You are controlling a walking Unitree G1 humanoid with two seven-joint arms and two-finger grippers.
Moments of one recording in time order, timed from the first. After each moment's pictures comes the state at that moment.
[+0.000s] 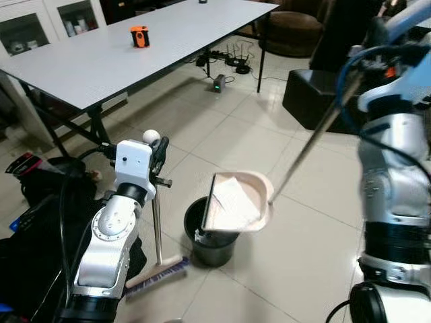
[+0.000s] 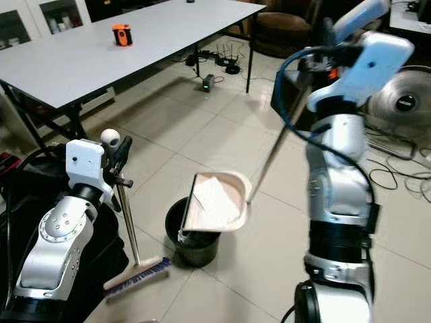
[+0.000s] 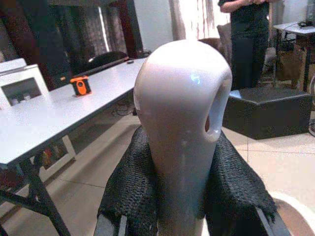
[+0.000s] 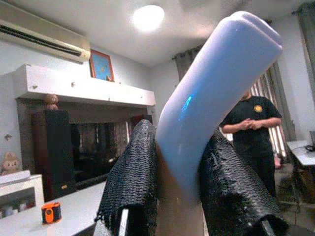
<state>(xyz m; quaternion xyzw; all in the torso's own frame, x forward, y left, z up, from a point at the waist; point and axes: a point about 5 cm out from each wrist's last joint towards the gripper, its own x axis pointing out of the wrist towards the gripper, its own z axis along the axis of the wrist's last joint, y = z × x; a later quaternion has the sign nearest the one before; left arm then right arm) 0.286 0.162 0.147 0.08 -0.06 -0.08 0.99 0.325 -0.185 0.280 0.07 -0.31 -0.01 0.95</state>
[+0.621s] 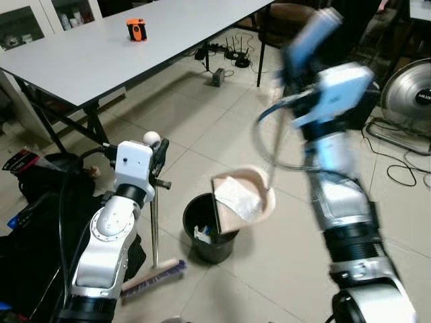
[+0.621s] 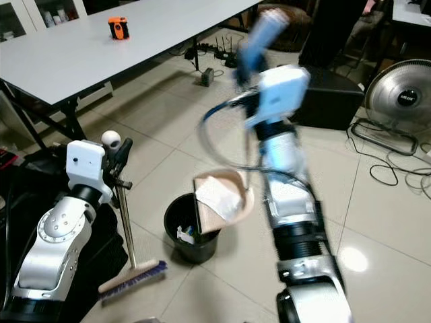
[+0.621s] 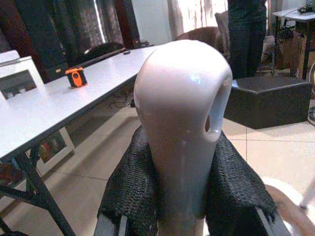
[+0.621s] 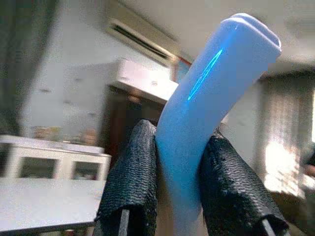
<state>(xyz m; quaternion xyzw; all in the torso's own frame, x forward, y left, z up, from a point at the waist) 0.285 0.164 0.146 0.09 -0.05 -0.09 0.99 0.328 -0.102 0.245 -0.04 -0.36 0.18 0.92</state>
